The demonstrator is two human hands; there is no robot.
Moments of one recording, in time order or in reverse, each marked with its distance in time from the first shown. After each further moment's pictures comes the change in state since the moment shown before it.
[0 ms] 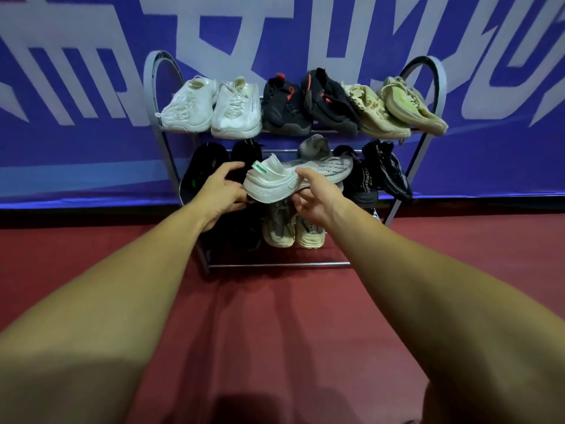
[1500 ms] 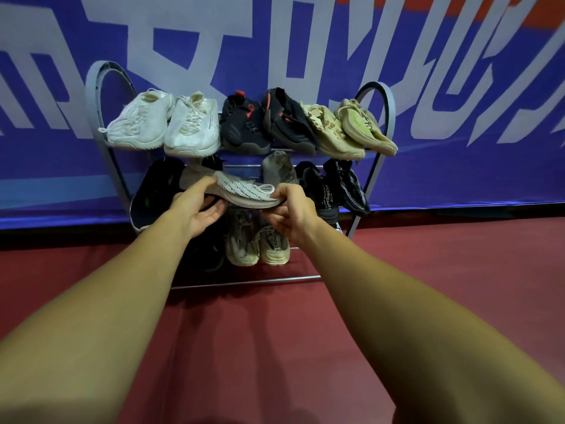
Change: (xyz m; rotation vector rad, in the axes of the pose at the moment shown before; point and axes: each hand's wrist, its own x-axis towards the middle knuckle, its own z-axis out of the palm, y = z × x) left_hand 0.051 0.005 0.033 -0.716 0.224 -0.333; right_hand -0.024 -0.018 -0.021 -0.054 0.018 -0.103
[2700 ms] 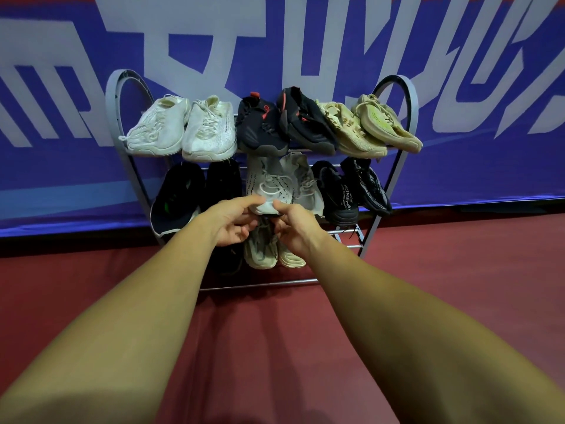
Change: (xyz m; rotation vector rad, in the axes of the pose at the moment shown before) left_hand -0.007 -0.013 0.008 0.609 -0.209 -0.174; right_hand 0.058 0.049 0.014 0.119 -0.070 0.045
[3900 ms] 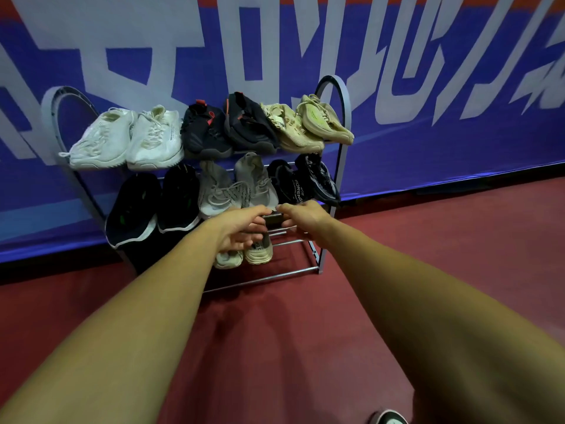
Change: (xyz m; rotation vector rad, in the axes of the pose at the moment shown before) left_hand -0.020 -0.010 0.095 0.367 -0.064 0.010; right_hand -0.055 -0.063 -0.097 -0.624 0.109 -0.135
